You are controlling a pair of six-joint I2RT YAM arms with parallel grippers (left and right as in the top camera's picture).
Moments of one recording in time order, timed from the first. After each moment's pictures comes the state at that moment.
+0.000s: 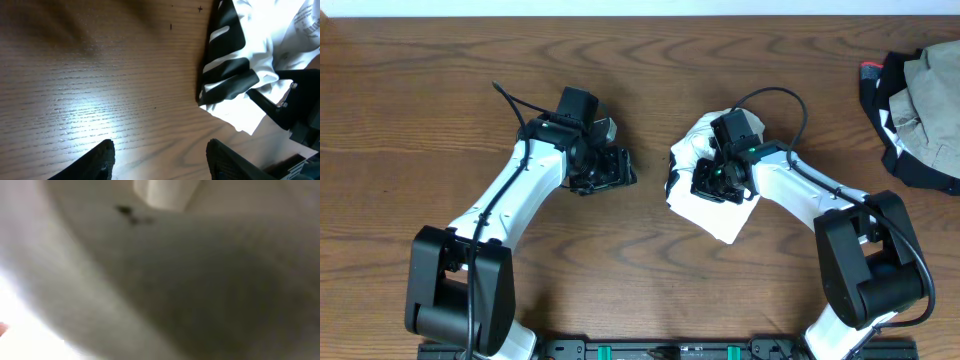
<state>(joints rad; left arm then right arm) -0.29 1.71 1.18 -0.81 0.45 -0.39 0.38 1.85 1.05 -0.51 -0.32 0.65</state>
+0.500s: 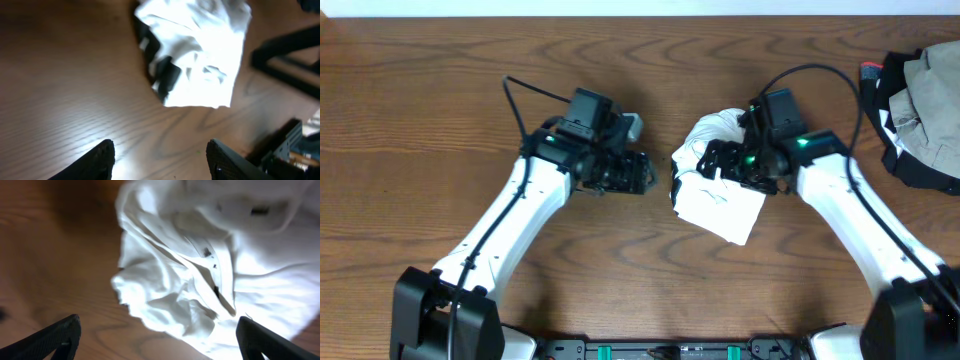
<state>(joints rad) -0.41 1.58 1.18 -0.78 0.49 -0.26 0.28 1.56 1.14 -0.77 -0.32 0.50</state>
